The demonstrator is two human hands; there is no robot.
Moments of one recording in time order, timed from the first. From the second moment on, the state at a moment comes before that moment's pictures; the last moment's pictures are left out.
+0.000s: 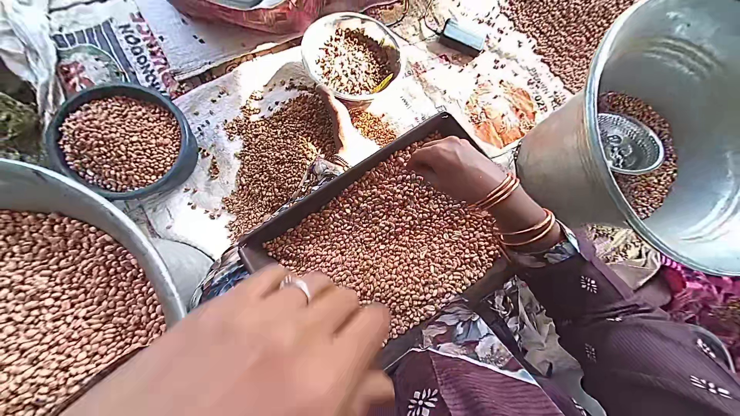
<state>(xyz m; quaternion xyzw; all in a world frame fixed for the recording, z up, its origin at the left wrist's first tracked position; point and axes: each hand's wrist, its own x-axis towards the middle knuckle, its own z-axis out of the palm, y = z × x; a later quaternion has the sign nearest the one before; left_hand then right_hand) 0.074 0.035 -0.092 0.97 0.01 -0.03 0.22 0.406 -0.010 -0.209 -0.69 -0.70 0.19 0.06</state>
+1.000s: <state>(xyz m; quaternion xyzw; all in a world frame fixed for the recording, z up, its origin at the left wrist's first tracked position) 0.130 0.076 -0.248 0.88 0.25 -0.22 0.35 0.344 -0.028 -0.200 -0.45 -0.78 0.42 -0.01</state>
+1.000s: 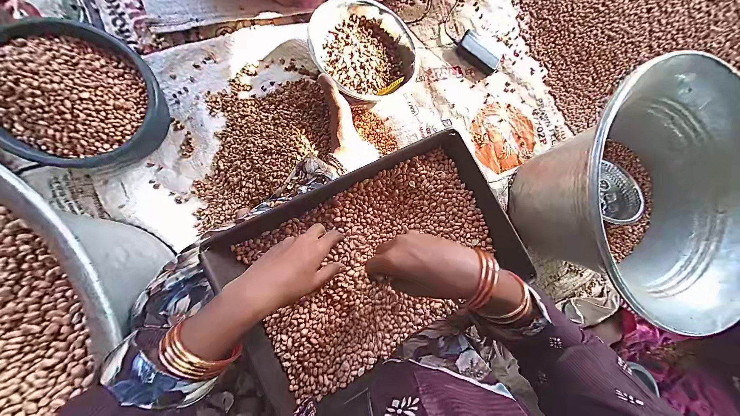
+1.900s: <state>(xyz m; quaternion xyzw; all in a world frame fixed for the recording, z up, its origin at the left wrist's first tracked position) 0.115 0.073 -0.267 0.96 0.18 -0.05 0.20 0.383 -0.002 -0.226 -0.65 -0.69 0.31 -0.13</state>
